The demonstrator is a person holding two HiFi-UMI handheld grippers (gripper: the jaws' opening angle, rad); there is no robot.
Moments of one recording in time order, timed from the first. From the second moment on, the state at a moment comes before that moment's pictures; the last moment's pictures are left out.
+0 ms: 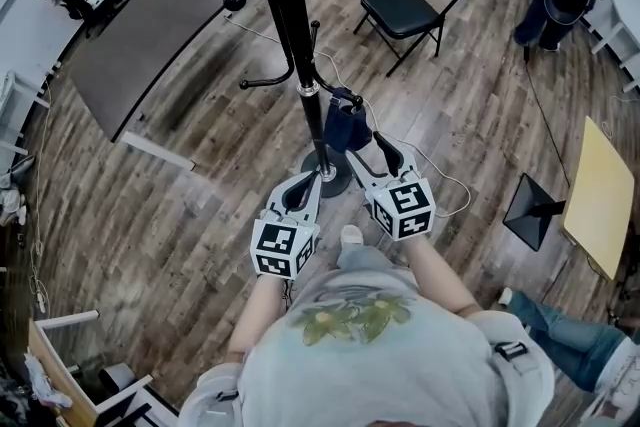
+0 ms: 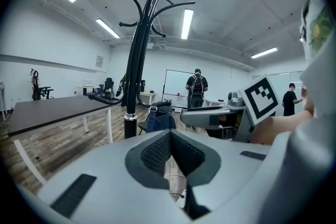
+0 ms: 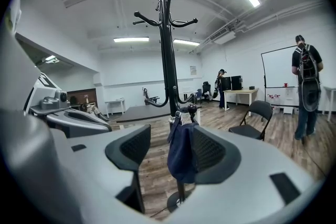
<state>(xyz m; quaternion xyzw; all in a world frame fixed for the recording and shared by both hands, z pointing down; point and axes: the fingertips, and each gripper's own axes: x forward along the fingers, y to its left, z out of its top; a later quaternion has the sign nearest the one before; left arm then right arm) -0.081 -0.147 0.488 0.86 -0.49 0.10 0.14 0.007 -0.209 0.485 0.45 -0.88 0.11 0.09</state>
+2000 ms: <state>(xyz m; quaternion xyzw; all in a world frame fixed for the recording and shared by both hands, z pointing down) -0.099 -0.183 0.507 0.83 -0.51 0.11 0.16 -0.003 -0.276 0.566 0.44 -0.87 0.13 0.18</state>
